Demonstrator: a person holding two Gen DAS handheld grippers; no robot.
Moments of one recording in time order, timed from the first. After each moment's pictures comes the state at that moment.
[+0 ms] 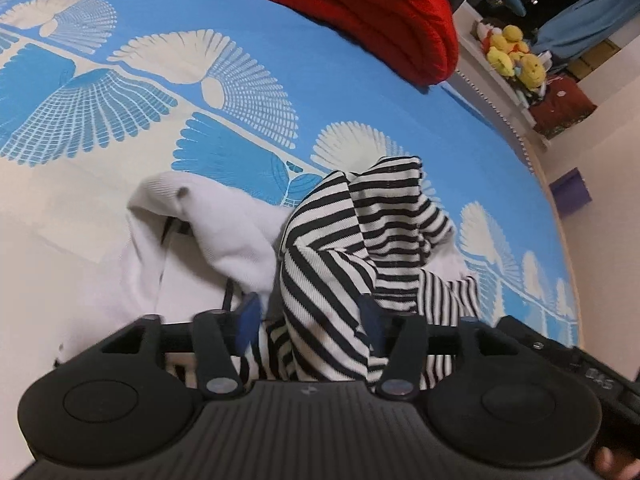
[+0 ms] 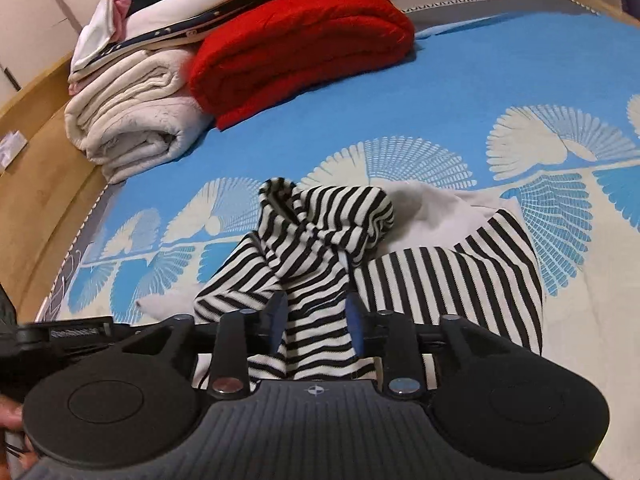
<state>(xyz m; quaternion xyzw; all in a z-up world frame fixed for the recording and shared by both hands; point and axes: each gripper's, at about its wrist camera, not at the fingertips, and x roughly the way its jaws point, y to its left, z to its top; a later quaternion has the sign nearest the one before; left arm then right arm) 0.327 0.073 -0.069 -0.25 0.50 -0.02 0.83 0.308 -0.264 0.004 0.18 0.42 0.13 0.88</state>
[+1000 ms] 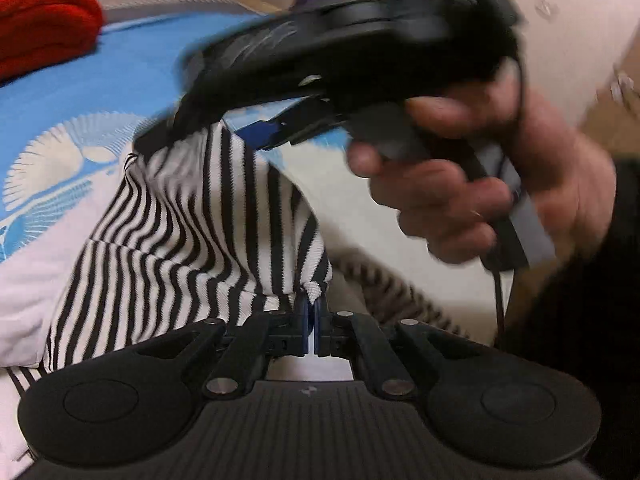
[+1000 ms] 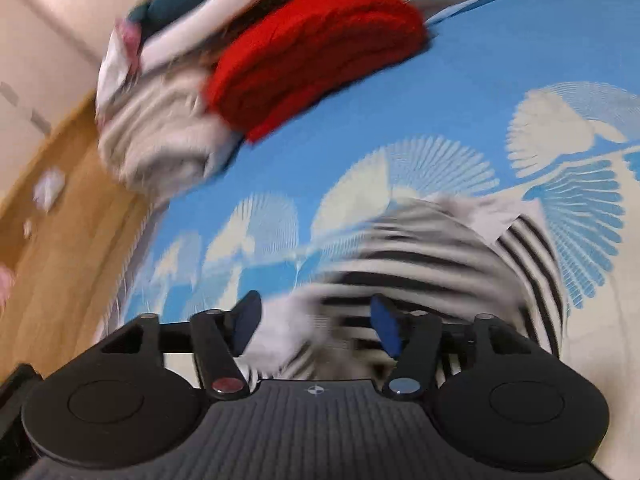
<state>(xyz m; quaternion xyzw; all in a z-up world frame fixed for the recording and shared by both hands) 0.275 -0.086 -0.051 0.04 0.46 -0.43 0.78 0.335 -0.306 0.002 0.23 0.44 0.19 0.85</state>
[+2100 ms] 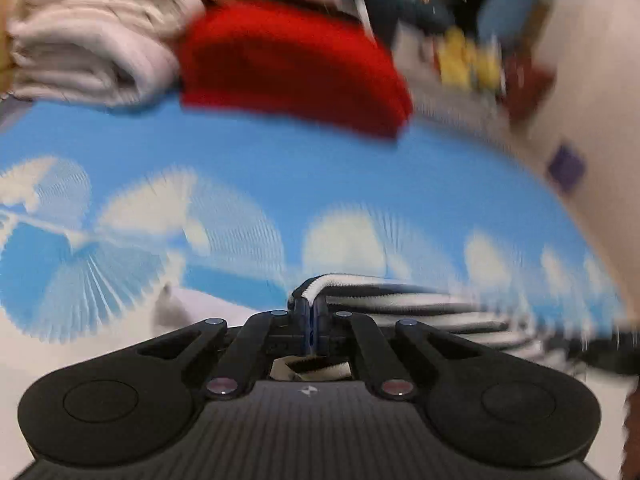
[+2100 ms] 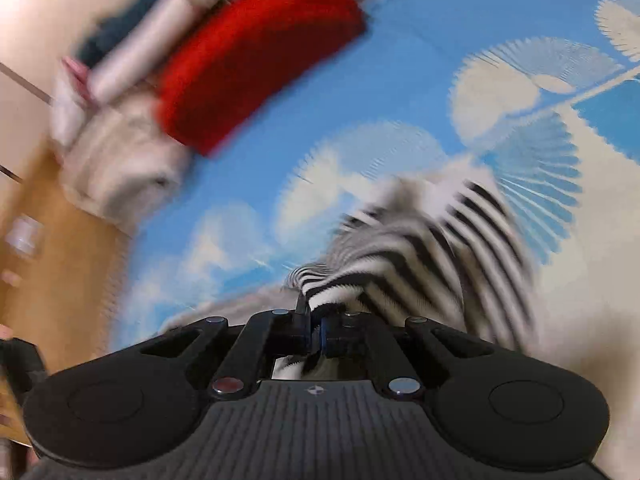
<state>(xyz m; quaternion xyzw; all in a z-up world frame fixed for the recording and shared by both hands) 0.356 0.065 -0.019 -0.13 0.38 -0.04 0.92 0.327 -0.338 0.002 0.34 0.43 0.15 0.83</state>
